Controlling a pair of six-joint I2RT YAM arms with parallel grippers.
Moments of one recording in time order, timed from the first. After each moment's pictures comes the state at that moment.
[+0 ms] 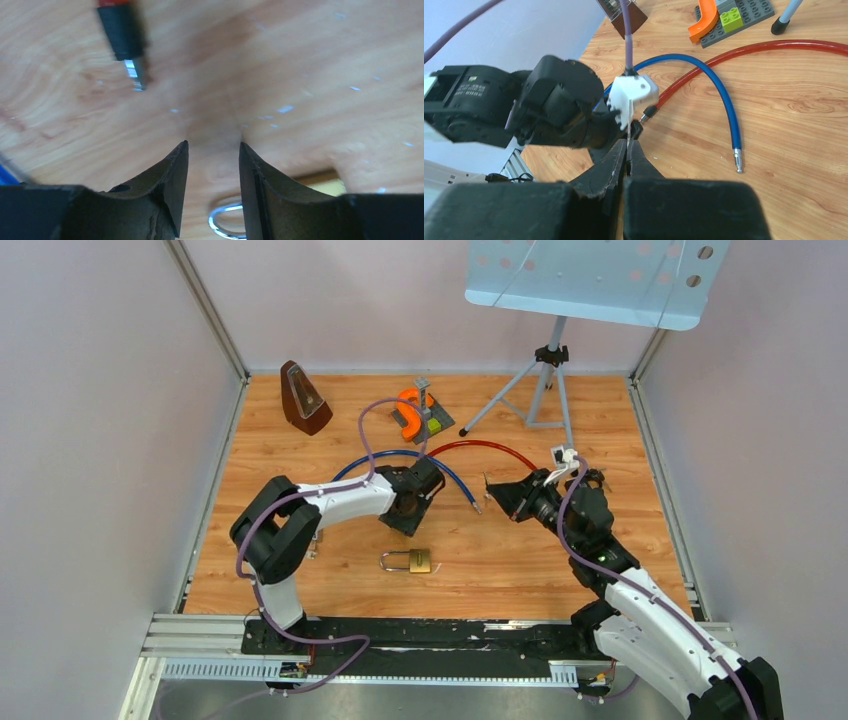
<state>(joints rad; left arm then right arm) -0.85 1.79 1.13 -0.64 -0.19 -0.30 0.49 0.75 0.43 0.24 -0.22 0.63</state>
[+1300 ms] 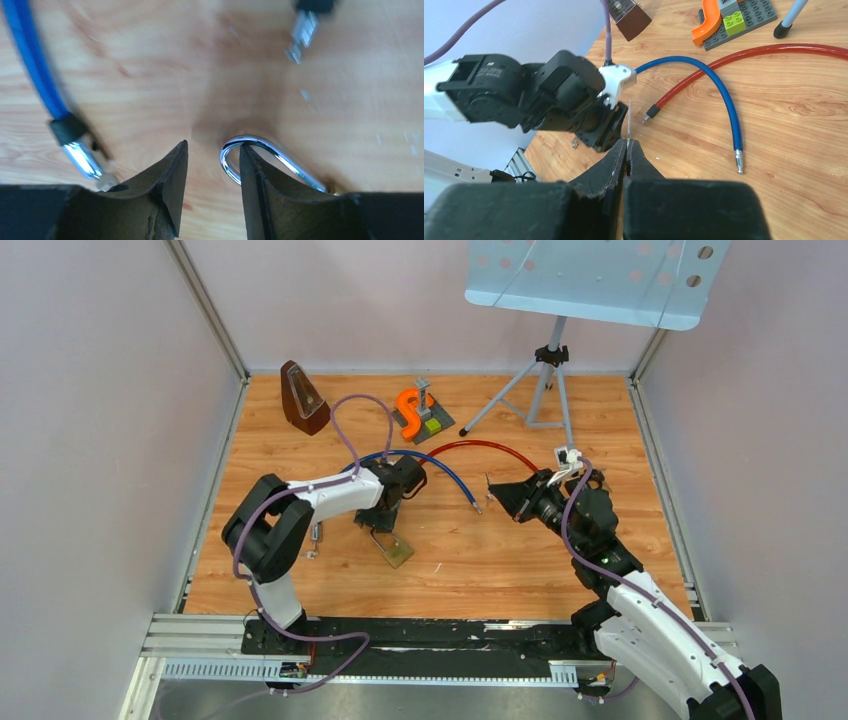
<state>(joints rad) -0.73 1.74 1.06 -0.77 -0.35 -0.47 0.47 0.72 0.43 0.24 -0.25 0.63</state>
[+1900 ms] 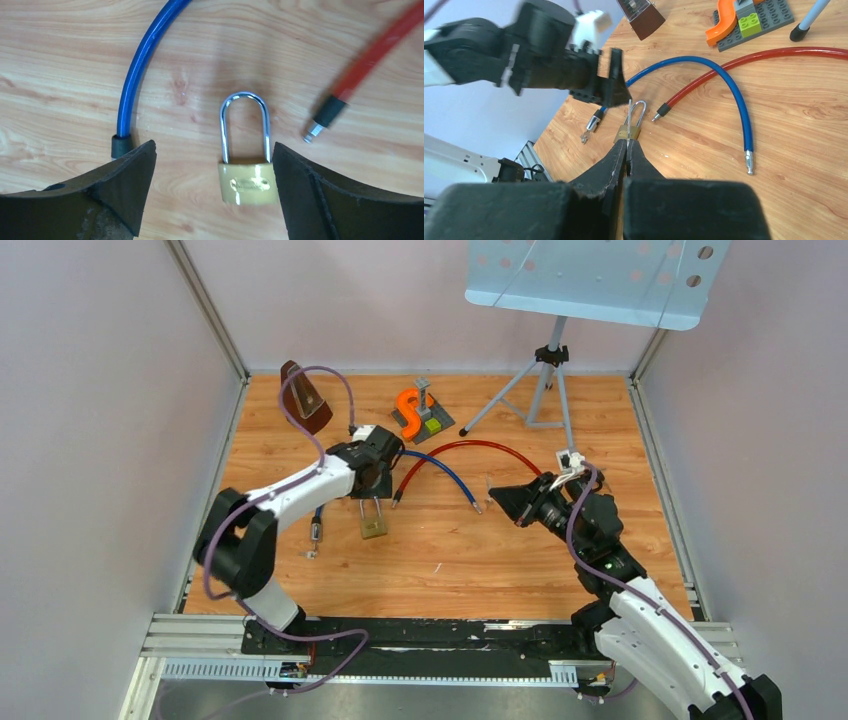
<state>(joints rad) -0.59 1.69 1.15 -0.70 -0.53 -0.55 0.47 0.66 0.41 0.24 -0.29 0.63</state>
